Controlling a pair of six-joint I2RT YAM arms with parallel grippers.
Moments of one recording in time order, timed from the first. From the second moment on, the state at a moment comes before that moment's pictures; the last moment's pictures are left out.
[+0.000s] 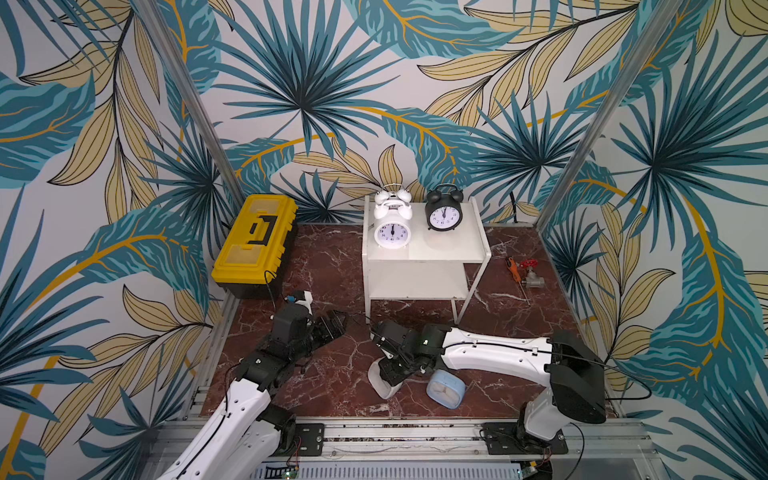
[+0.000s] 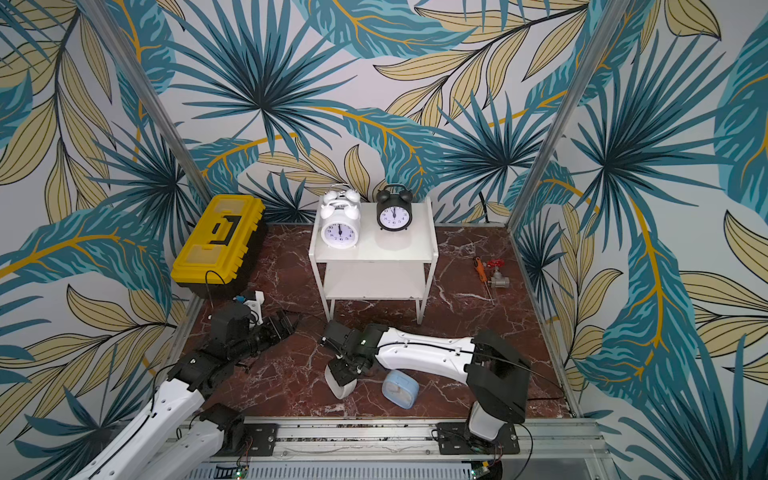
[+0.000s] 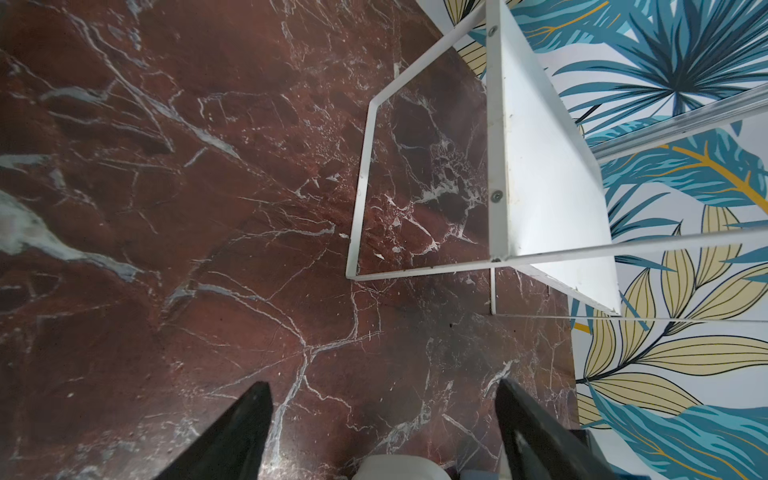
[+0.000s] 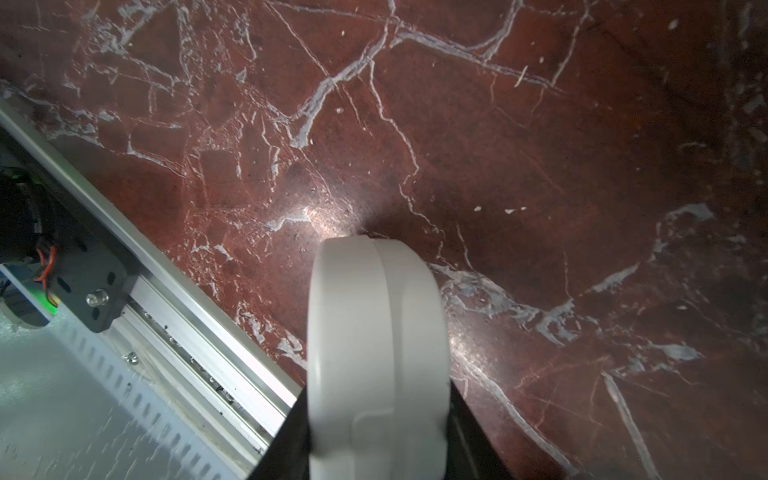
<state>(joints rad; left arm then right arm) -0.34 0.70 0.54 -0.43 0.18 -0.86 1.12 1.66 1.16 -0.69 -0.03 0.53</state>
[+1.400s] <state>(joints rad) -0.52 0.77 0.58 0.20 0.88 -0.90 0.69 1.05 0.87 -0.10 -0.78 0.69</state>
